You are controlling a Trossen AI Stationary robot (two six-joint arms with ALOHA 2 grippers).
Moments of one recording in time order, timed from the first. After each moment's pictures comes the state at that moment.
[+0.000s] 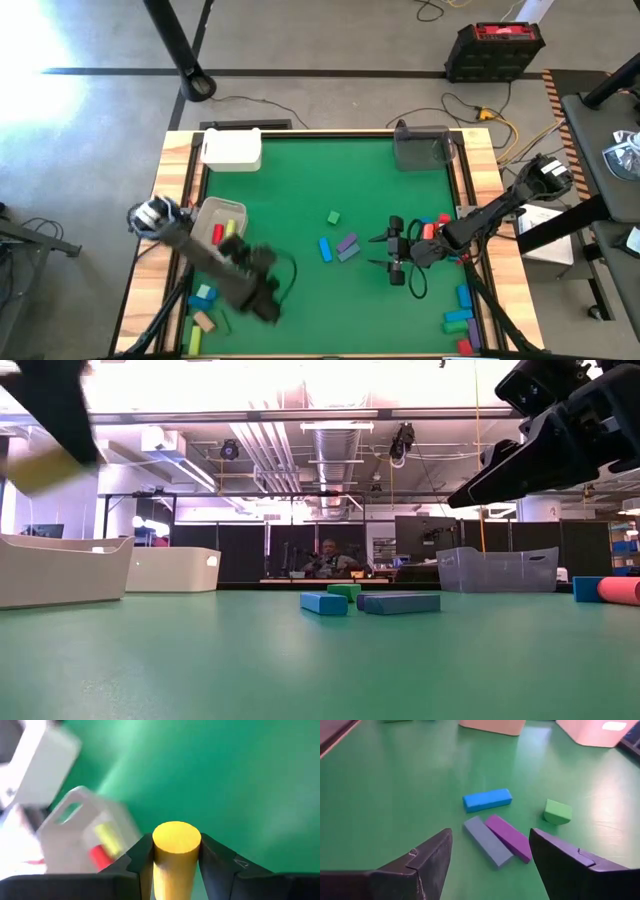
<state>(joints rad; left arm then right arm) -0.66 1.87 1.48 -1.57 -0.49 -1.42 0.48 1.34 0.43 0.37 0.49 0.19</state>
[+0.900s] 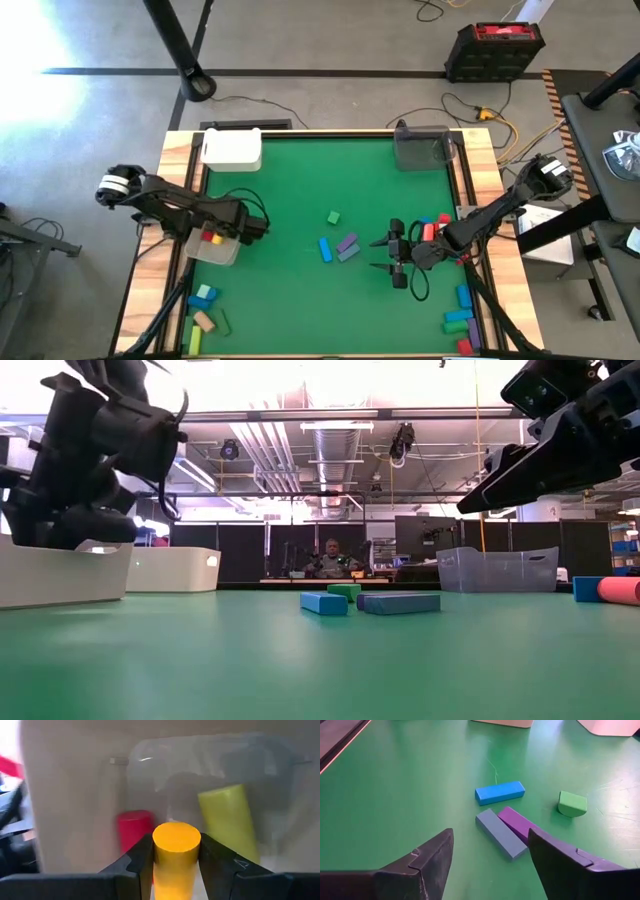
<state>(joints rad) -0.12 1.45 0.73 -1.19 -0.14 -1.46 0.50 1.34 0.43 0.36 0.46 0.24</state>
